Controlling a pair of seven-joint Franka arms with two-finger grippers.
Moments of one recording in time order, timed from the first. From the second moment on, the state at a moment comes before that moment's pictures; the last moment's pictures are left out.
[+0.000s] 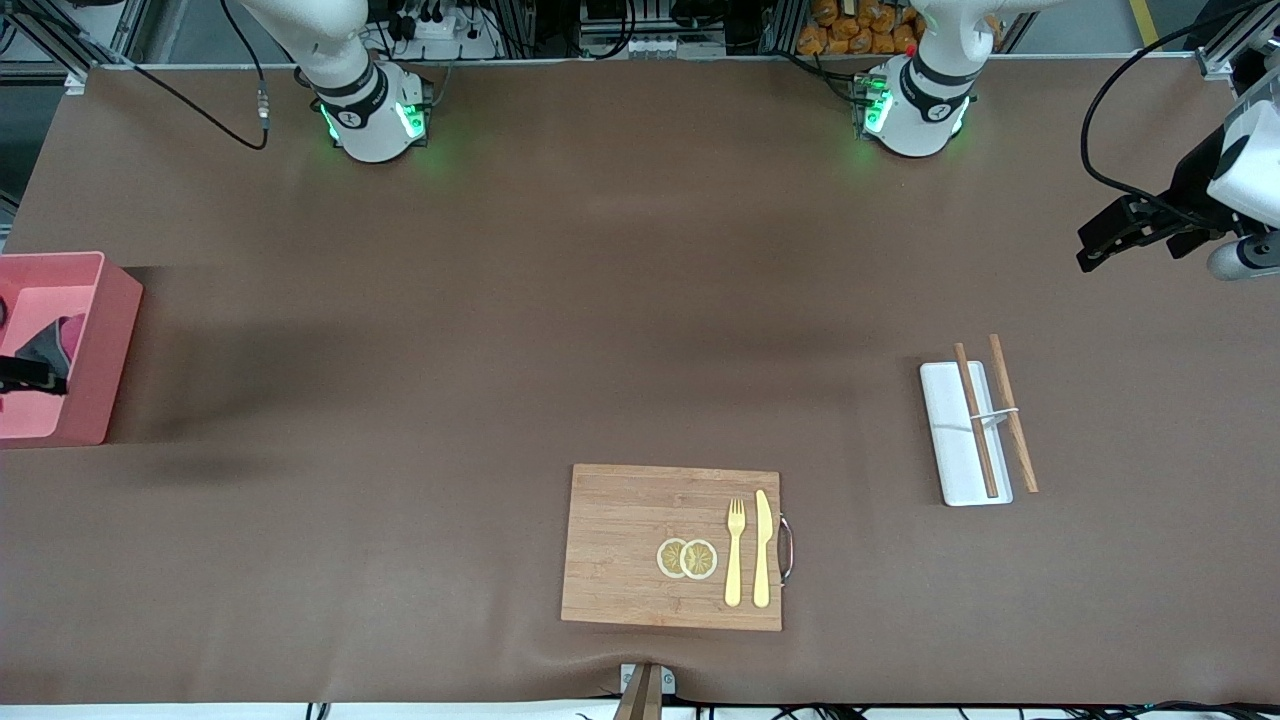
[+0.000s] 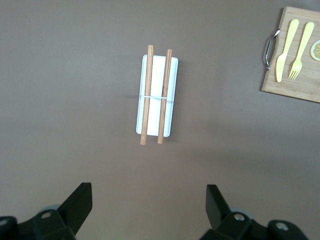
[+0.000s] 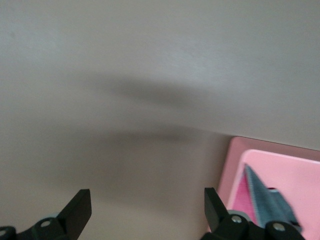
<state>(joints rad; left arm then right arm) 0.05 -0.04 -0.13 -1.61 0.02 1.59 -0.23 -0.48 0.53 0.12 -1.34 -0.02 1.72 -0.56</state>
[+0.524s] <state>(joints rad) 0.05 -0.04 -0.13 -1.61 0.02 1.59 -0.23 -0.29 0.49 0.12 -1.34 -0.01 1.61 -0.16</state>
